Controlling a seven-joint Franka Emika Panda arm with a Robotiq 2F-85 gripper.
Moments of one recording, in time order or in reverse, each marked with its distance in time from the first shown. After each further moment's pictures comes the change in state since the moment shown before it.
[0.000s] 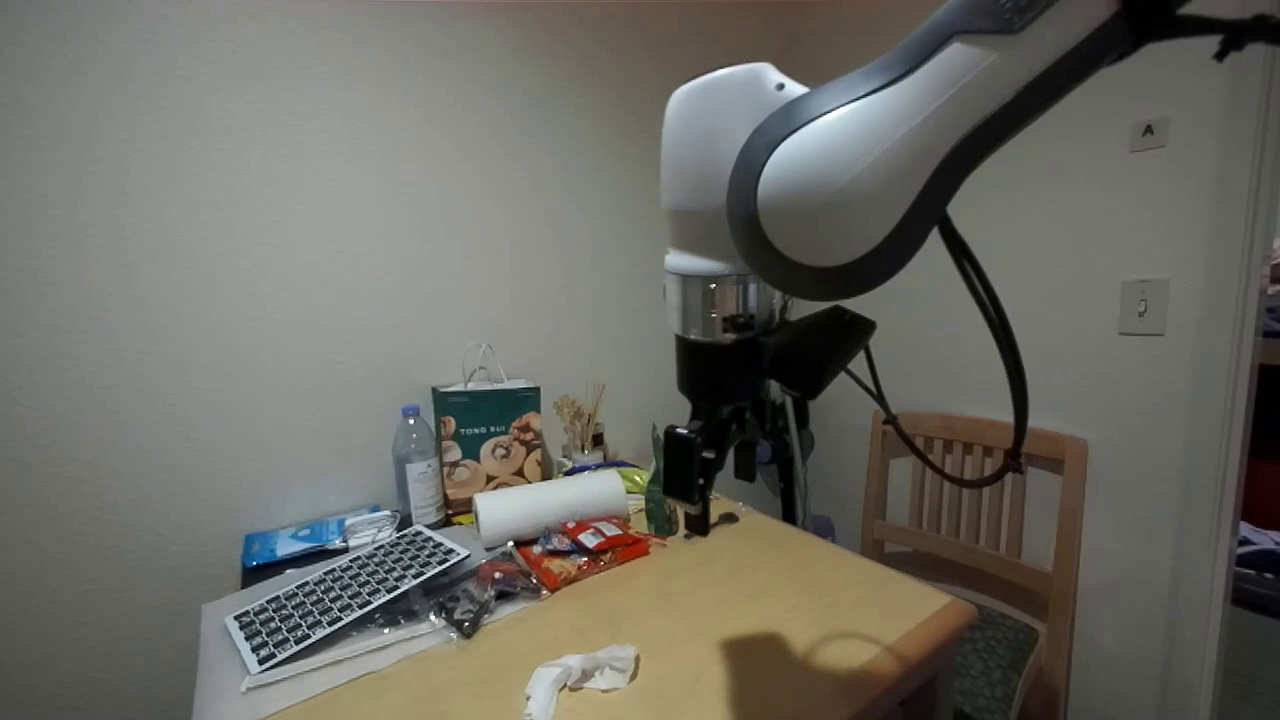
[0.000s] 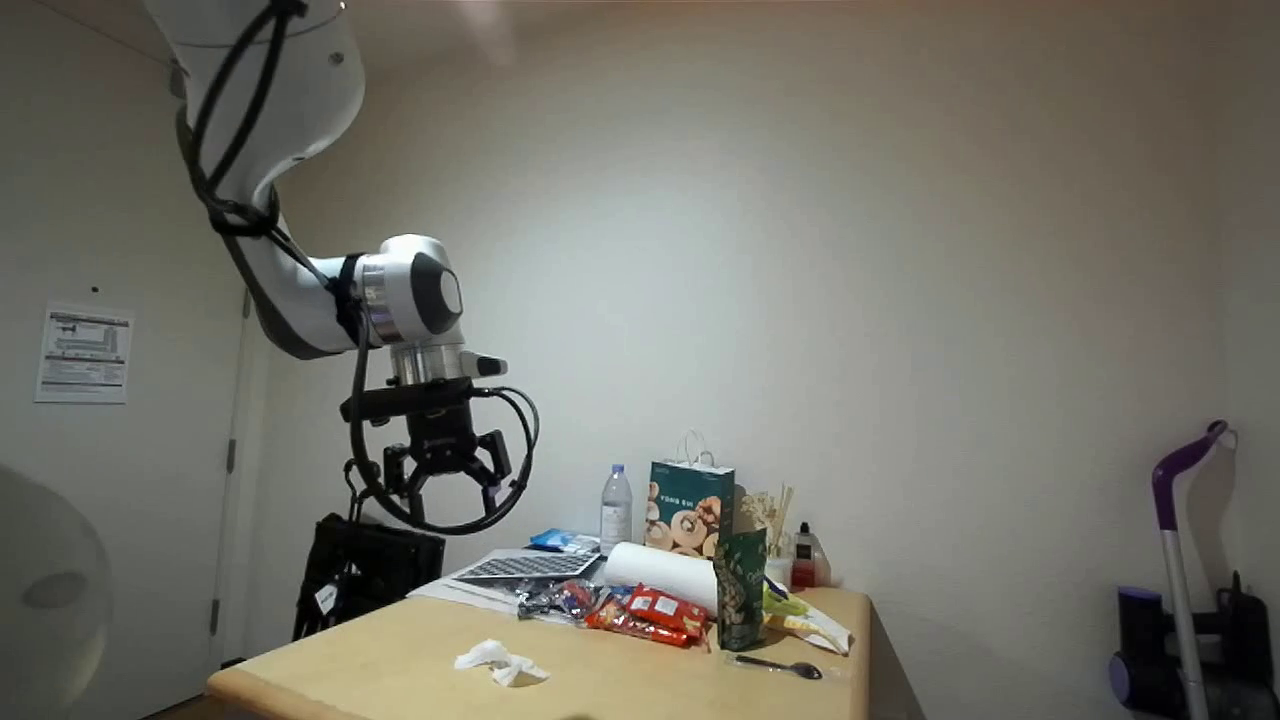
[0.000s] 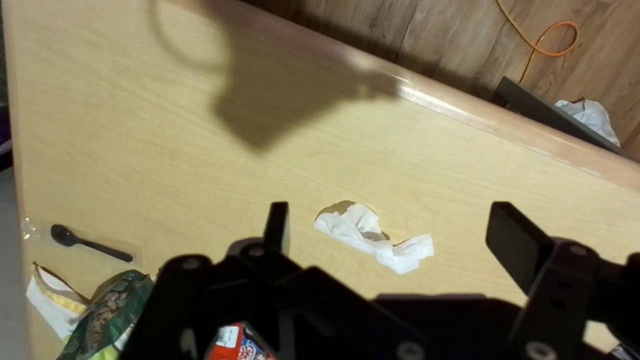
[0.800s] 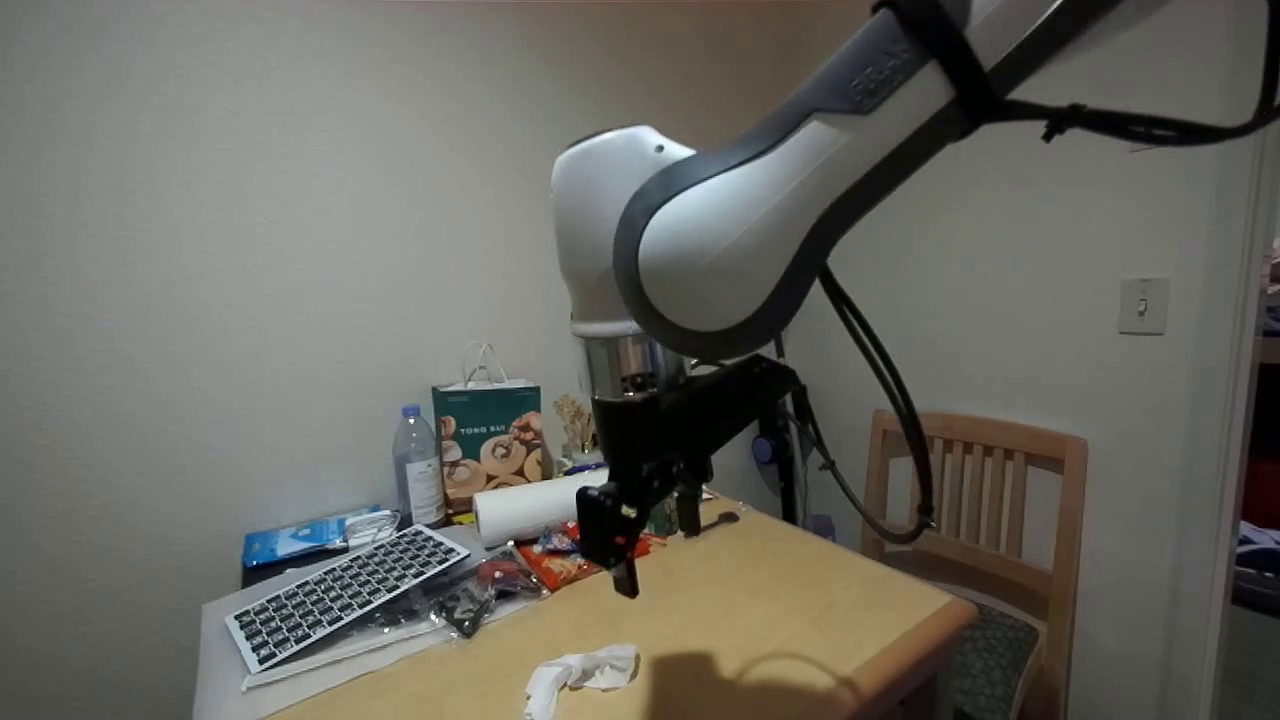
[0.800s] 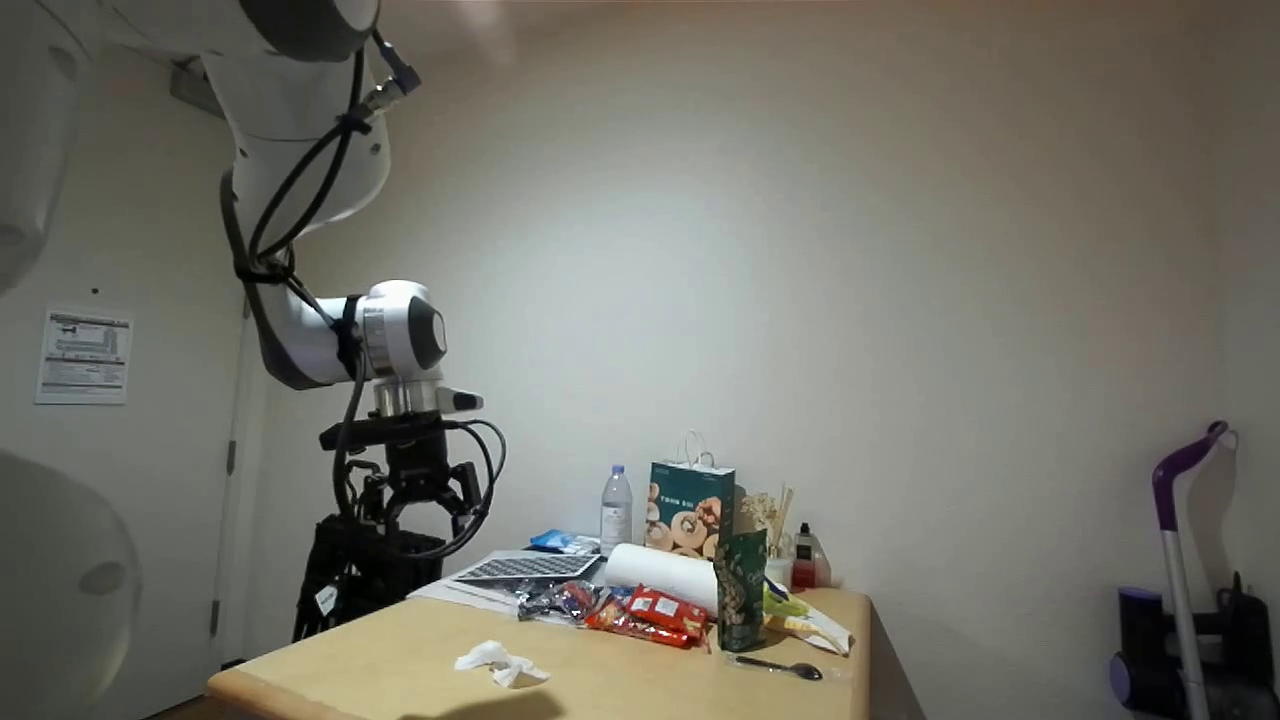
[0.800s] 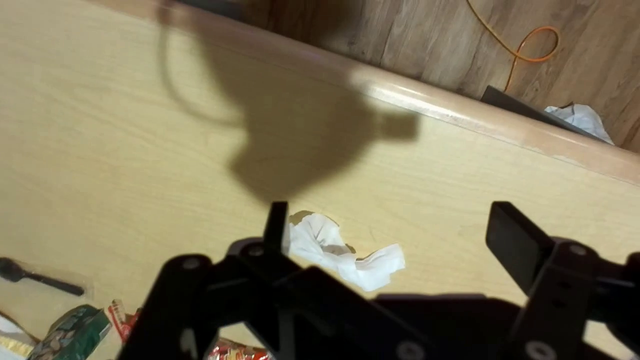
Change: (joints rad) arm 0.087 0.223 0.002 0.178 -0.038 -0.068 0.175
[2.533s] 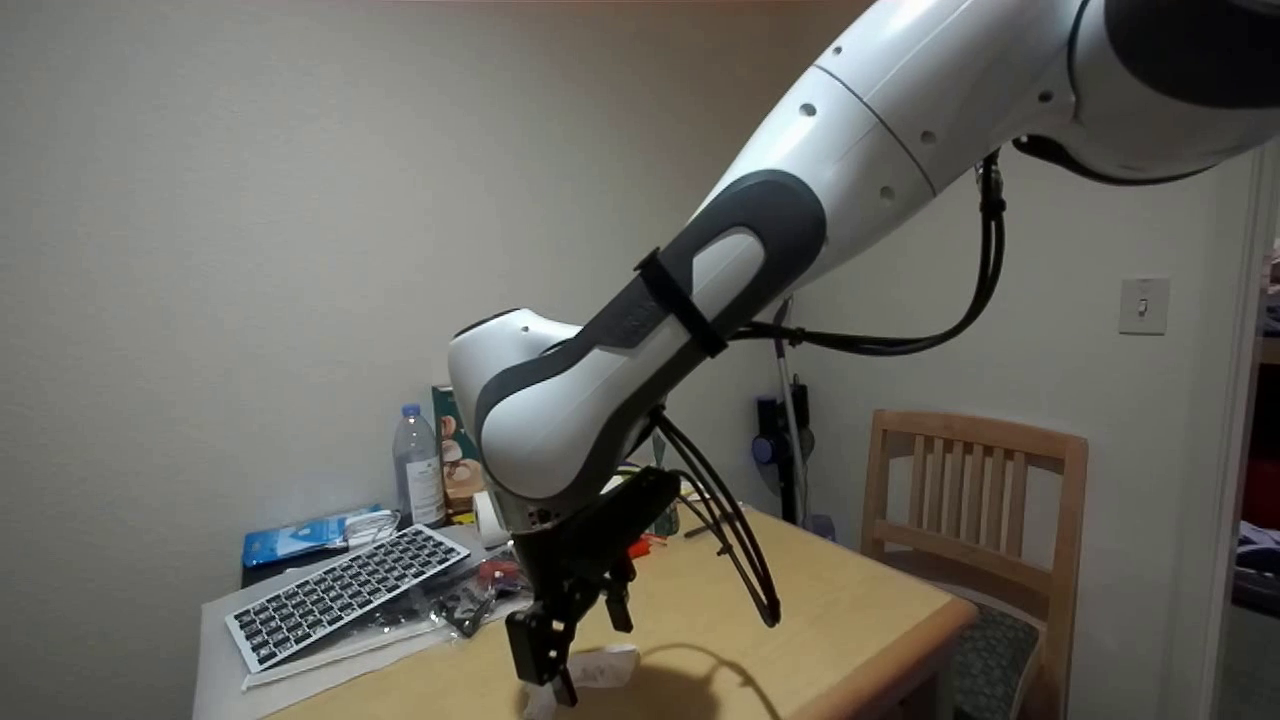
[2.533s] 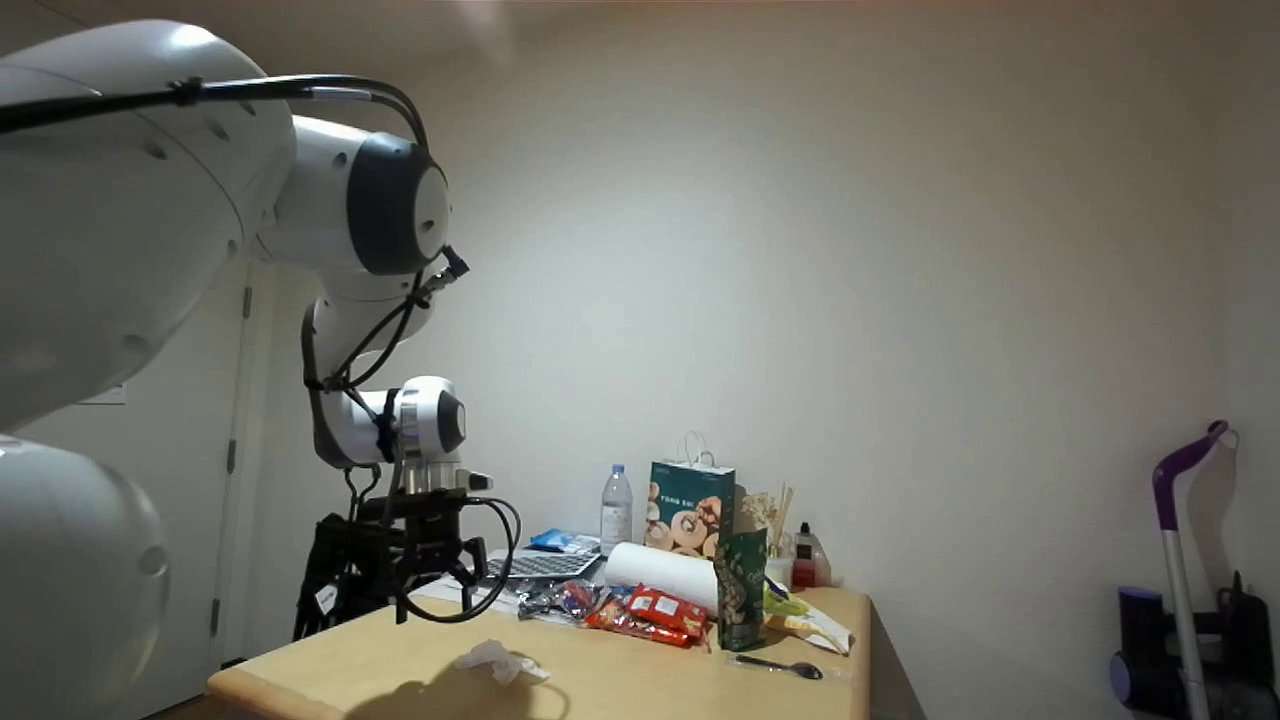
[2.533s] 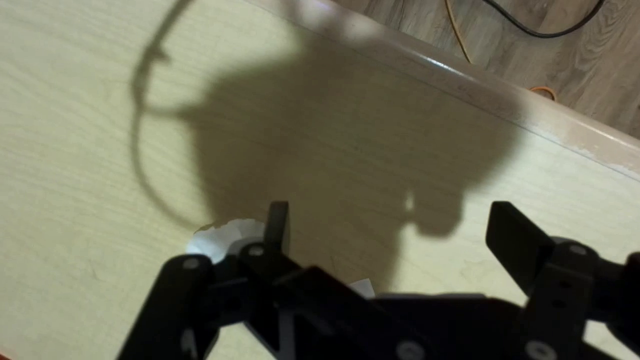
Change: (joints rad) arm 0.124 0.472 -0.108 0.421 -0.012 -0.115 -0.126
